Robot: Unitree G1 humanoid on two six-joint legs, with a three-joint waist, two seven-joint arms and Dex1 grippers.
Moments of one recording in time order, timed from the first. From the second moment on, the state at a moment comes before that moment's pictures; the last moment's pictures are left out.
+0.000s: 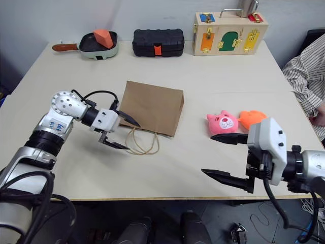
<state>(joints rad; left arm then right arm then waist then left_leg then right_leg) -1.02 0.69 -0.46 0.80 -0.14 -0.53 -1.50 0.03 -1.02 -0.53 -0.75 0.98 0.75 0.90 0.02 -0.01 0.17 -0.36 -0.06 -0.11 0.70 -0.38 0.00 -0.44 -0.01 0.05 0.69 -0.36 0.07</state>
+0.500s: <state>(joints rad) -1.11 0.71 -0.70 0.96 -0.22 -0.70 -1.50 0.08 -0.99 -0.53 -0.77 1.01 0.75 0.79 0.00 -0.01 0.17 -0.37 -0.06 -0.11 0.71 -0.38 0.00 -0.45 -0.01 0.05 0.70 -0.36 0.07</state>
